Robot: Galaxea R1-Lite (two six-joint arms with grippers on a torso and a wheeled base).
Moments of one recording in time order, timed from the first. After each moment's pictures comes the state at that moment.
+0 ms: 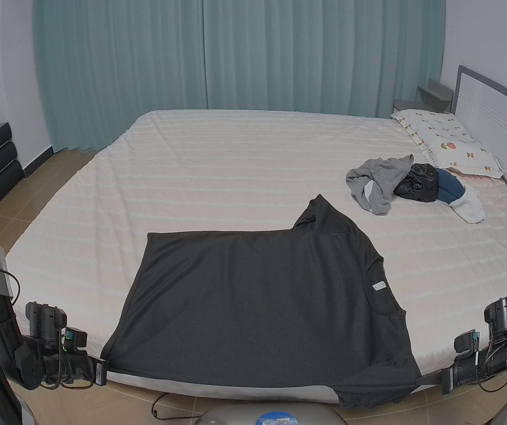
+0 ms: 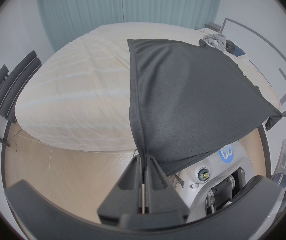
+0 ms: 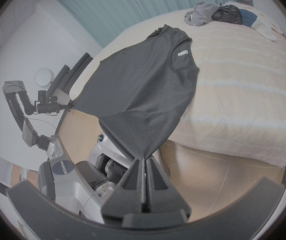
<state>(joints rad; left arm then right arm) 0.07 2.06 -0.02 -1.07 -0.13 0.16 -0.09 1.80 -0.02 -0.65 0.56 -0.20</state>
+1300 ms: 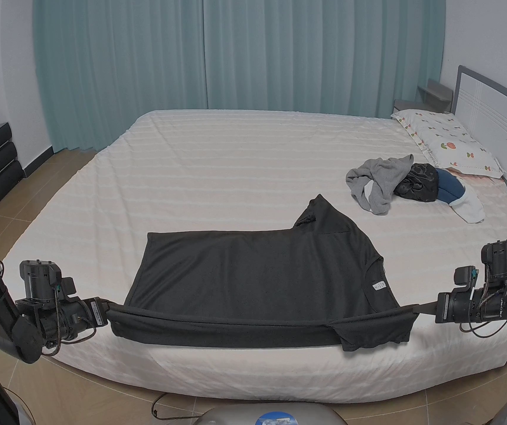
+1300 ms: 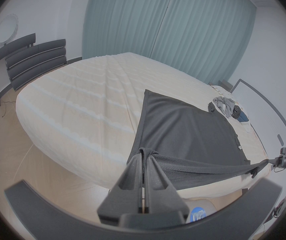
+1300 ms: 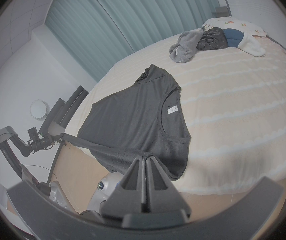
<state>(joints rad) 0.05 1.95 -0.25 -1.04 -0.13 -0.27 -0.04 1.80 -0.37 -0.66 0.50 0.15</state>
